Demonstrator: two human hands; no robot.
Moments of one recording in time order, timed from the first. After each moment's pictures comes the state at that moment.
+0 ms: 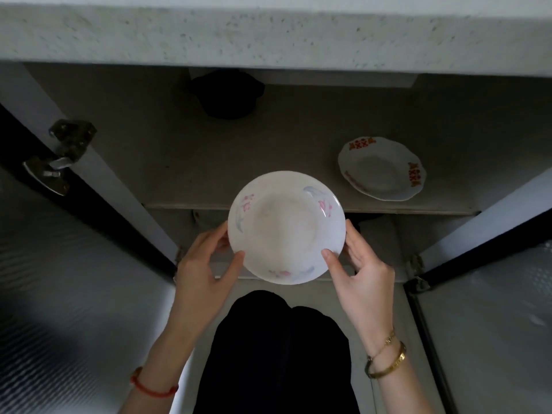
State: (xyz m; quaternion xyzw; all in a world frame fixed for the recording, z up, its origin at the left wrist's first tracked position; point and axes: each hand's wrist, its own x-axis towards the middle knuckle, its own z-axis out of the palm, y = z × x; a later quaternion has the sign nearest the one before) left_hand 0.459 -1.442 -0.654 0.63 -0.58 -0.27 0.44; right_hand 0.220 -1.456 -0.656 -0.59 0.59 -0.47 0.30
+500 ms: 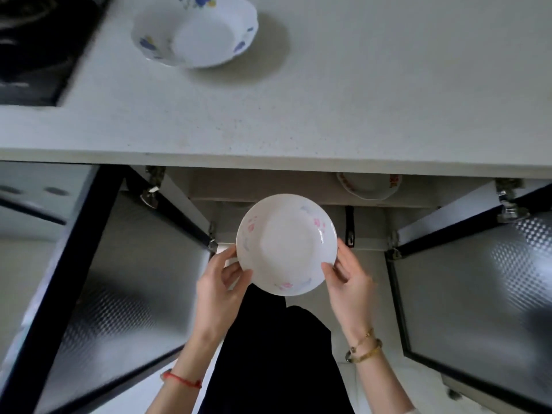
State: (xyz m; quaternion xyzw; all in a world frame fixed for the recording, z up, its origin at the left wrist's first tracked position) left_hand 0.454 -1.368 -0.488 0.70 -0.42 -0.40 0.42; right_hand 0.245 -1.391 -0.494 -0.48 0.64 -0.43 0.41
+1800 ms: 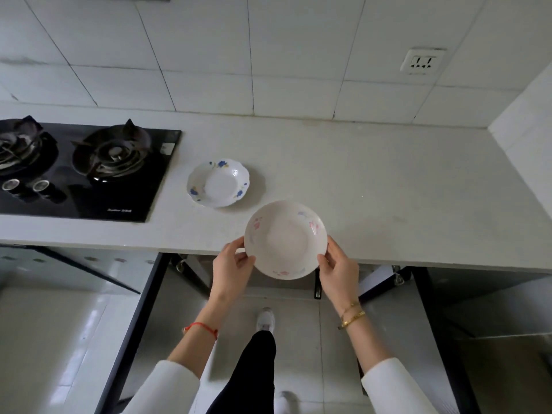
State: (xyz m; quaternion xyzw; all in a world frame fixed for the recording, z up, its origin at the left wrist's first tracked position) left_hand 0.407 -1.442 -0.205 0.70 -0.45 -0.38 0.40; right_hand 0.189 -1.458 -0.206 -0.59 0.63 -0.39 0.30
